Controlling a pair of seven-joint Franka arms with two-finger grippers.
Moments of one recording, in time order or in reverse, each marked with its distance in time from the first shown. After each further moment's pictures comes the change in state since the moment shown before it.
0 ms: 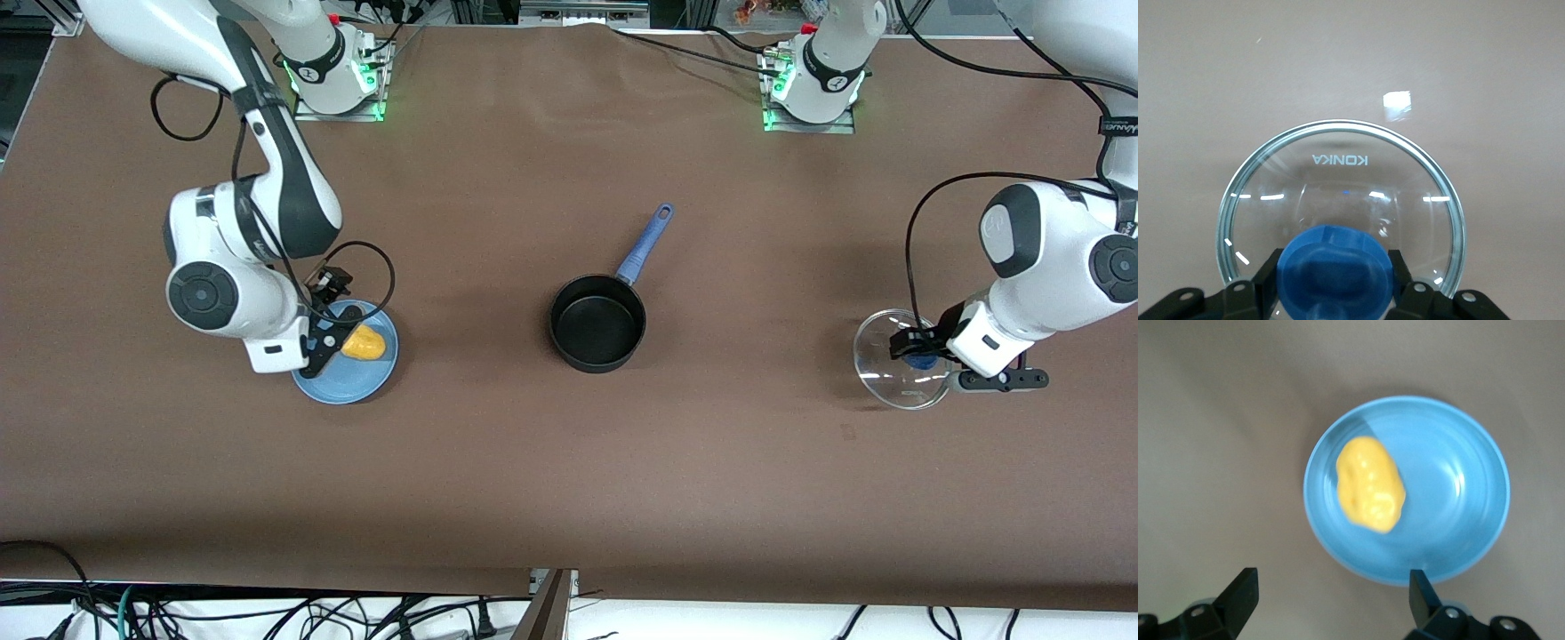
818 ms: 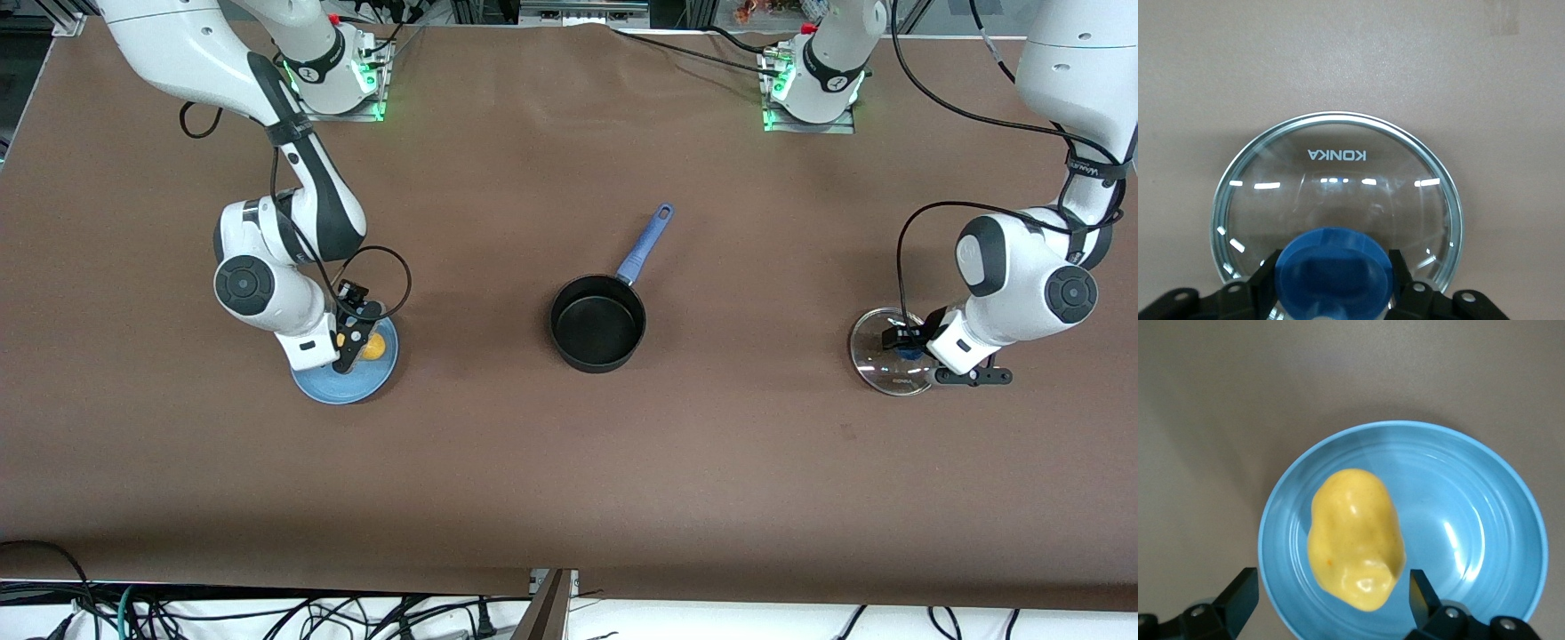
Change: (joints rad) left arm -0.001 0.135 0.061 -0.046 0.000 0.097 0.067; right arm 0.000 0.024 -0.001 -0.189 0.000 0.334 -0.106
